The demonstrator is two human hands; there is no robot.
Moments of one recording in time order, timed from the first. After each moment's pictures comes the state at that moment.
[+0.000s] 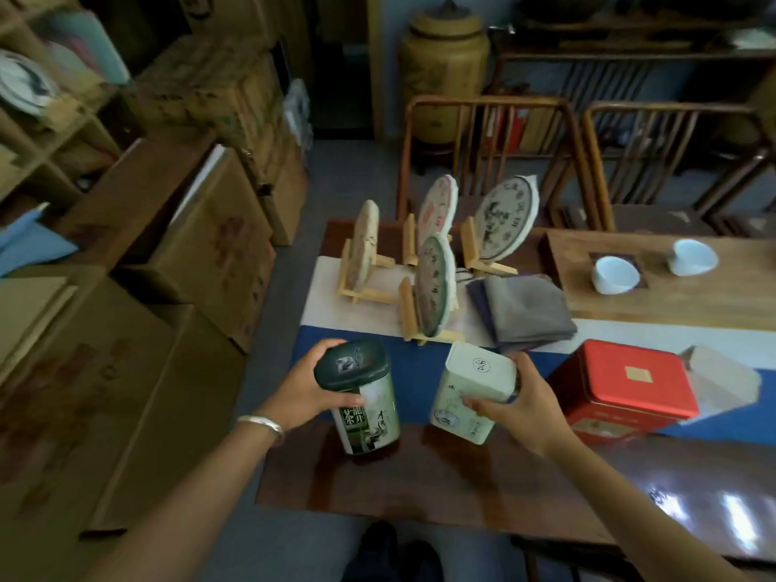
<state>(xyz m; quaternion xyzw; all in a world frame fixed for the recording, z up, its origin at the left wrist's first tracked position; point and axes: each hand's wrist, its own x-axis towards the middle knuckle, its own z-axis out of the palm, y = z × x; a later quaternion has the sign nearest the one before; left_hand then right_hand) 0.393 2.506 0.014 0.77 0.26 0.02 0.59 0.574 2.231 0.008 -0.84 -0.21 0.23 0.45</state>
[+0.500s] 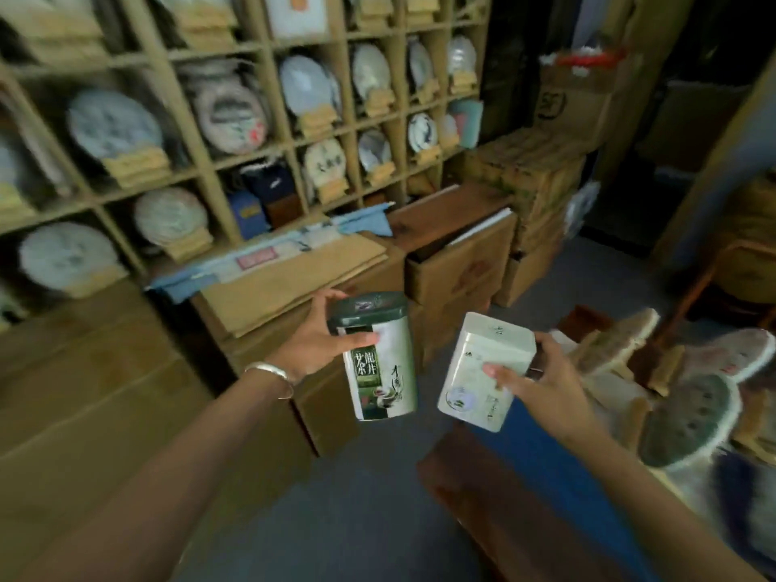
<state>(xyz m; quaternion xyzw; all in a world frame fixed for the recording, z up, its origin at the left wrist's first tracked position) 0.123 2.529 0.152 0.63 0.50 0.33 0.50 0.433 2.428 0.118 -0.61 -0.50 0.35 0.50</state>
